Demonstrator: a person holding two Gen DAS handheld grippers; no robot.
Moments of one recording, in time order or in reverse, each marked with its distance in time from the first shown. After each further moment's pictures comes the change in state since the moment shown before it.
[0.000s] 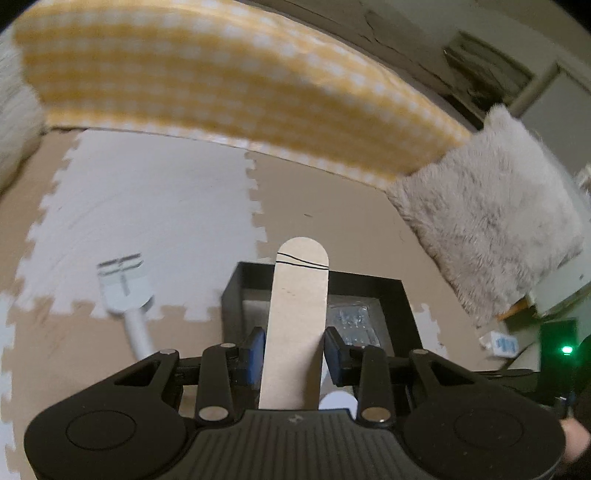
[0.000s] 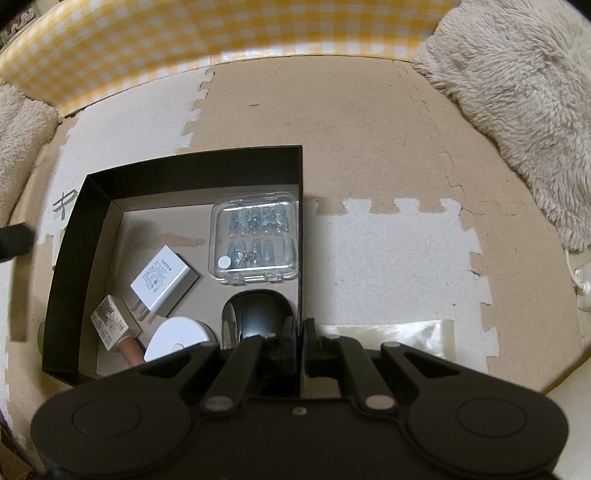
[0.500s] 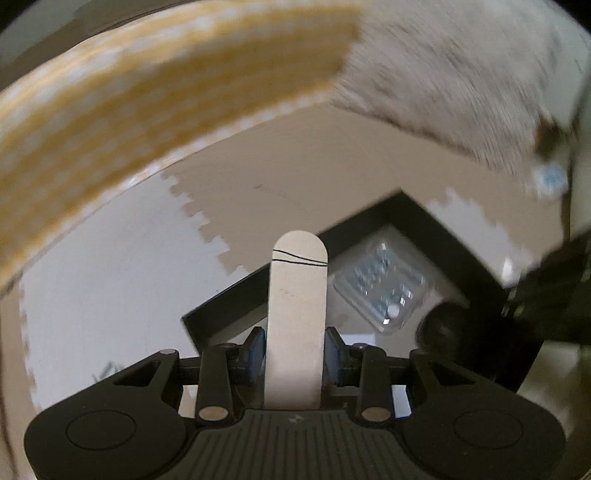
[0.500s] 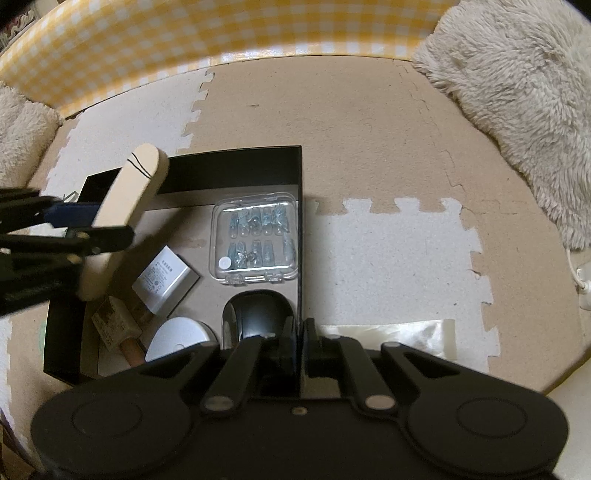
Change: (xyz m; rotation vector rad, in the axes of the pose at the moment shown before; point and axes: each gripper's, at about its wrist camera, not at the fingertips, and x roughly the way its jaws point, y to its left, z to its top) left arm 0.079 -0.051 0.002 0.649 0.151 0.138; right arm 0.000 0.000 0.001 0.005 0.000 0.006
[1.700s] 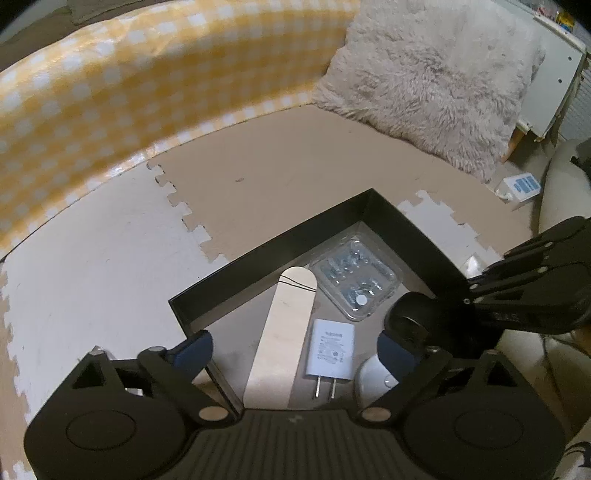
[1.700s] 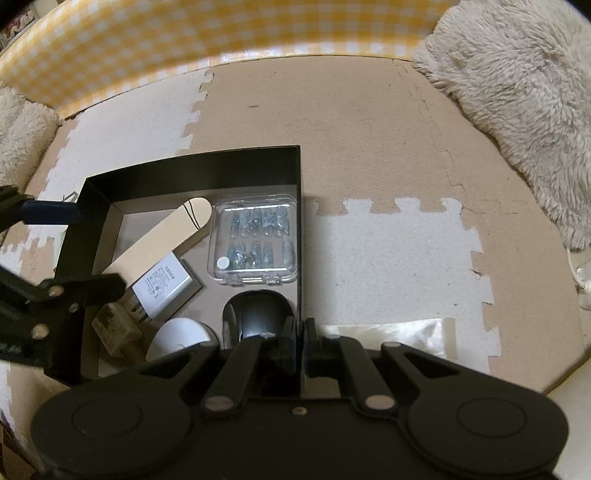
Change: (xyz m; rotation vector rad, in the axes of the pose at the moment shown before) left arm -0.026 0.007 -0.007 -0.083 -0.002 -0.104; right arm 0.001 0.000 -0.001 -0.002 -0.002 -0.002
